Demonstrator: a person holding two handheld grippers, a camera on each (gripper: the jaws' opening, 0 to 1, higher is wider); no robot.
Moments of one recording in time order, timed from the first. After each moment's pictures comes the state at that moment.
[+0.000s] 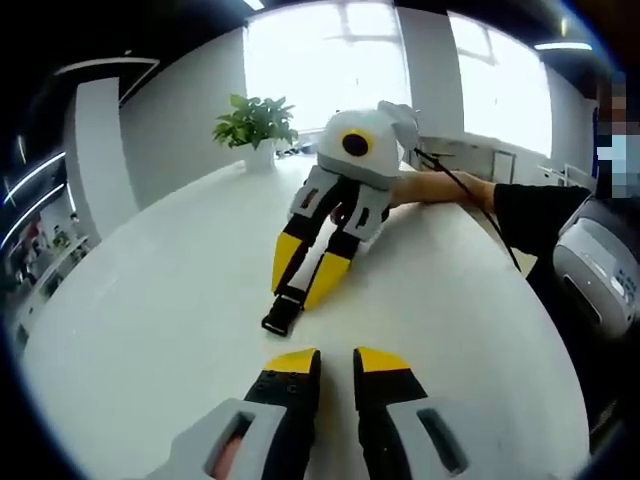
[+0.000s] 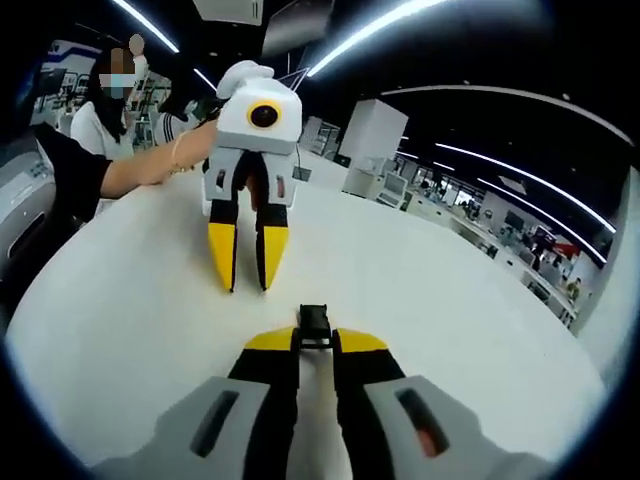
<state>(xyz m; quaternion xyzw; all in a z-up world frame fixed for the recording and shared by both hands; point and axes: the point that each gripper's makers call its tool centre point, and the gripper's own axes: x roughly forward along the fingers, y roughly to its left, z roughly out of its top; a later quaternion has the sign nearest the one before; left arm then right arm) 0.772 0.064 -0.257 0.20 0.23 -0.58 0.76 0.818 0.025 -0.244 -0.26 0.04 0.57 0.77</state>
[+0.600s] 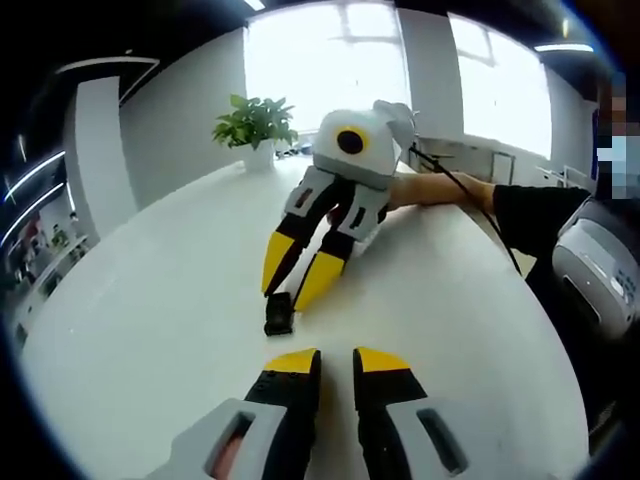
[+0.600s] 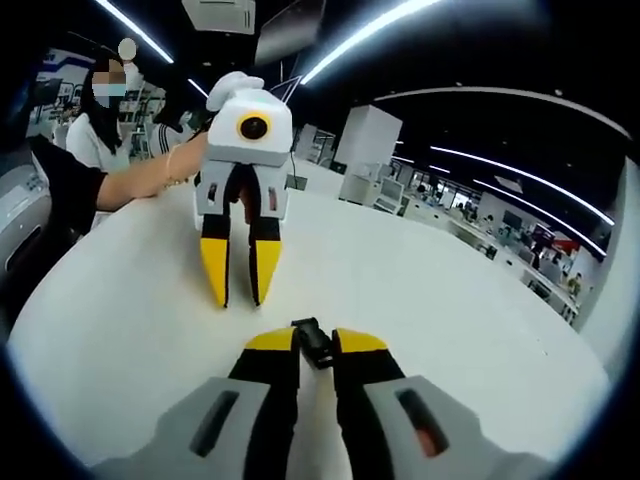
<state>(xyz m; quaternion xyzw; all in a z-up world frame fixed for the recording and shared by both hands) 0.772 0.062 -0.258 0.20 0.23 -0.58 0.75 0.821 0.032 -0.238 -0.24 0.04 0.57 0.78</state>
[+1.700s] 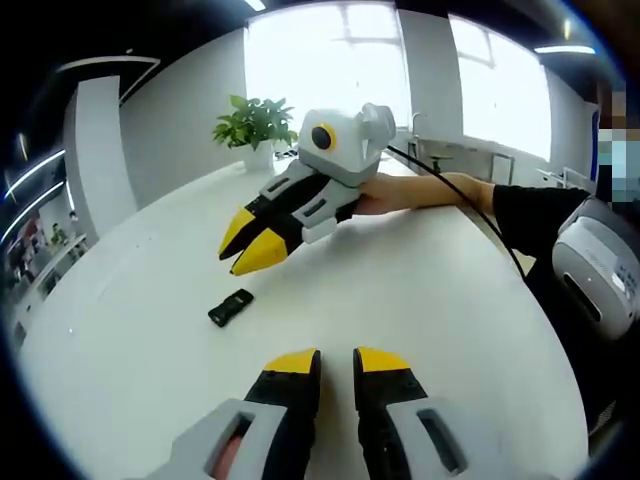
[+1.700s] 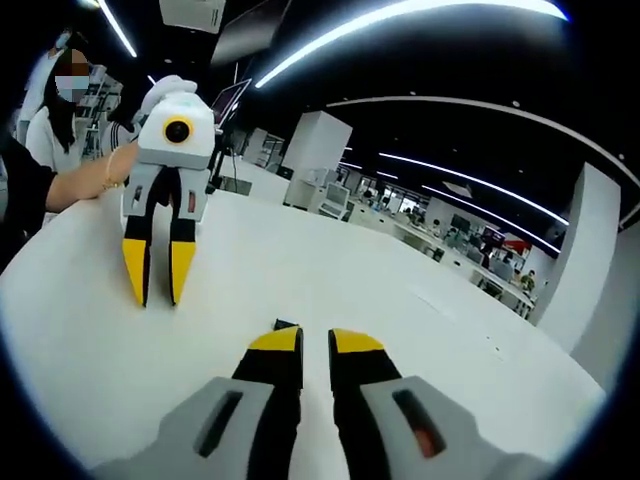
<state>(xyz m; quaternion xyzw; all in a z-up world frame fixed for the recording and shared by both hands) 0.772 0.063 -0.258 0.19 0.23 -0.59 0.75 0.874 0.011 -0.220 -0.24 0.00 0.47 0.85</state>
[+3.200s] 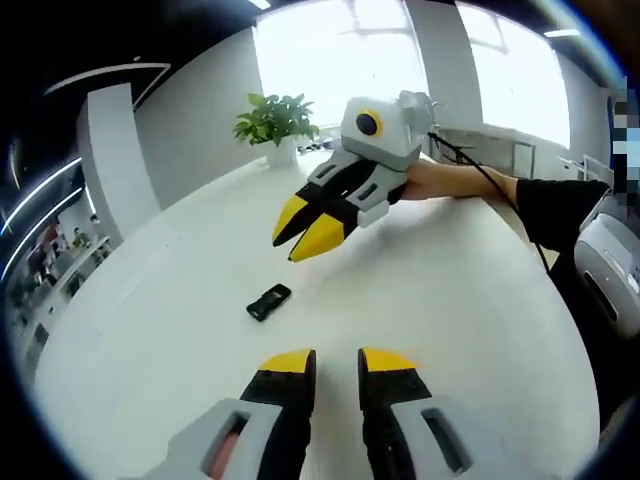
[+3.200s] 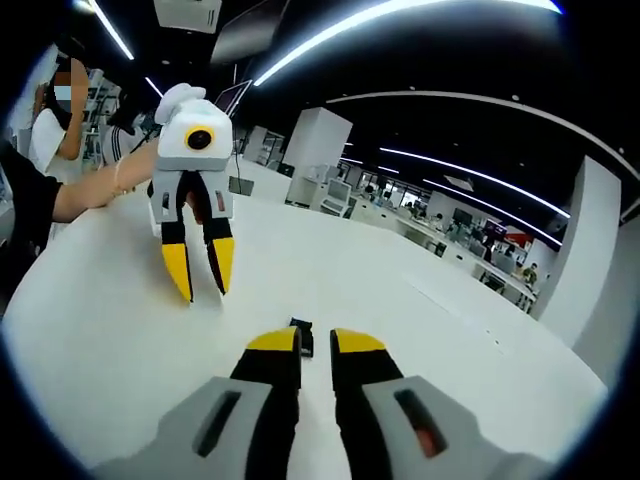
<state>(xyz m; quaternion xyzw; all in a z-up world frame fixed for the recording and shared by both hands) 0.794 0.076 -0.251 0.22 0.22 -0.53 0.79 0.857 0.002 -0.214 -0.24 0.02 0.47 0.85</state>
